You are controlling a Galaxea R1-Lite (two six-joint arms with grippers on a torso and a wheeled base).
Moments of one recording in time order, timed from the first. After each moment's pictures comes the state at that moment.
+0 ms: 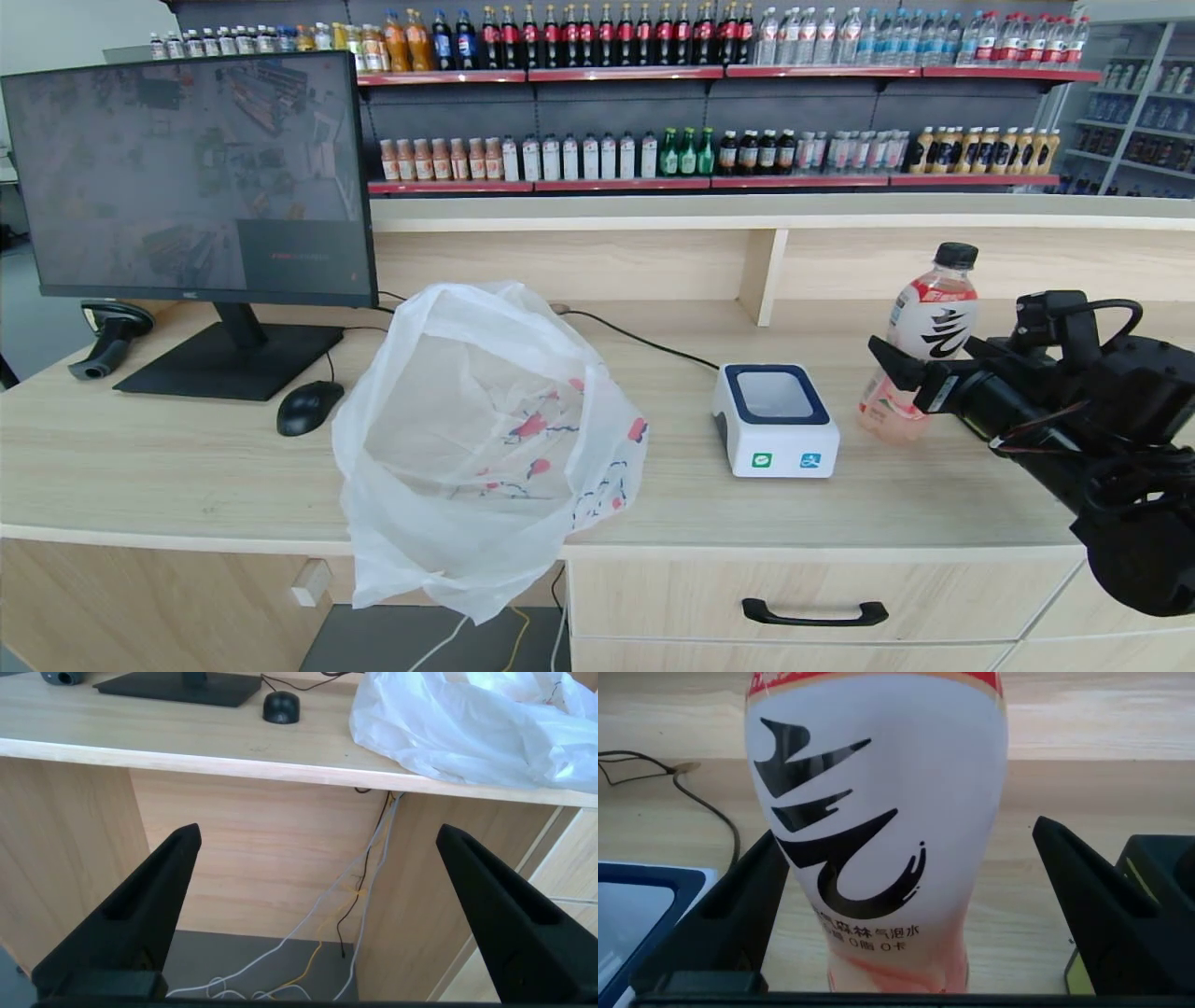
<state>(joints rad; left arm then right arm) 0.00 0.00 0.00 0.00 0.00 0.00 0.03 1.92 -0.53 -1.47 0.09 0.03</state>
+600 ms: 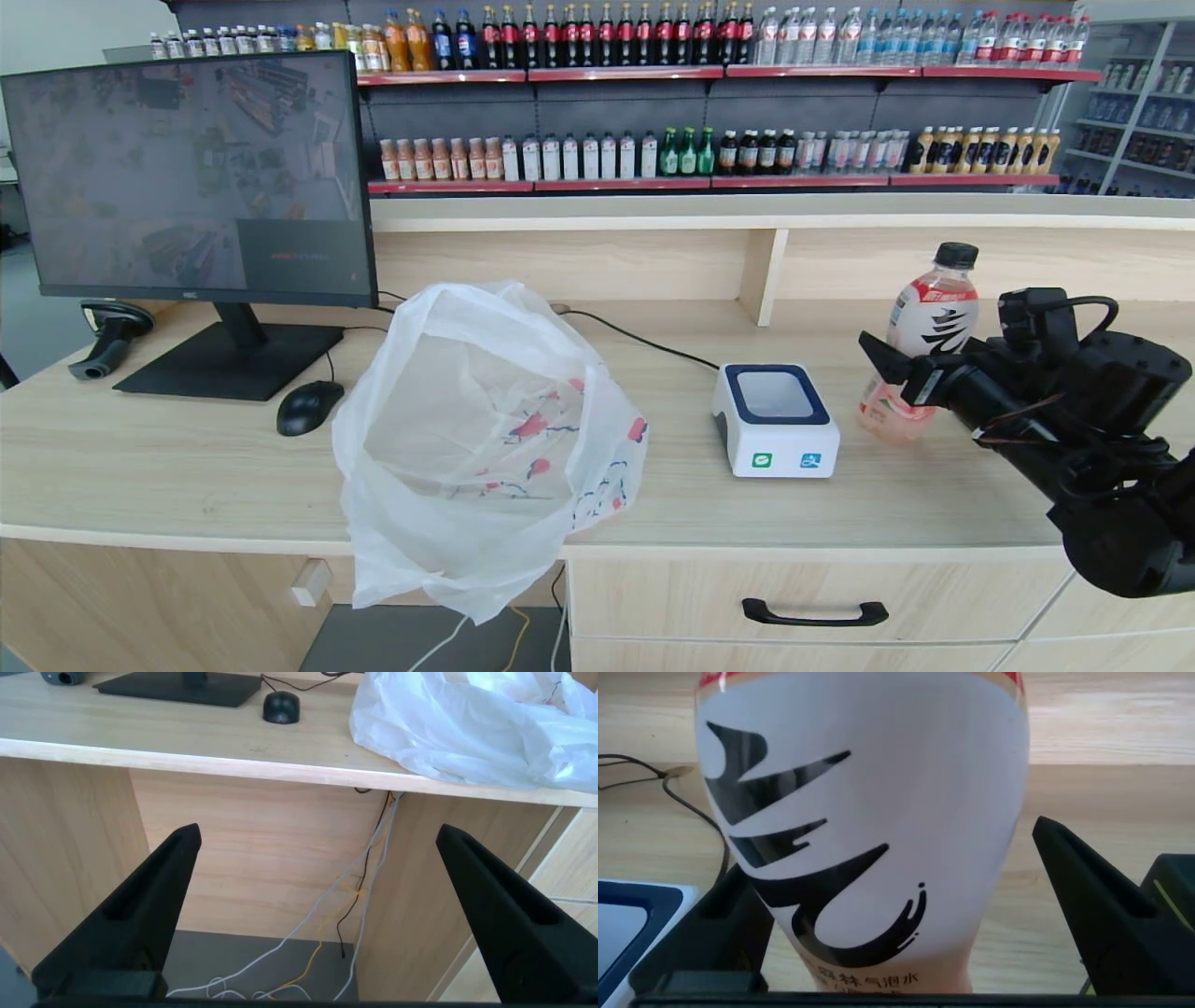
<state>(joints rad) 0.00 0.00 0.00 0.00 0.00 0.00 0.03 1.97 -0.59 -1.47 0.09 0.03</state>
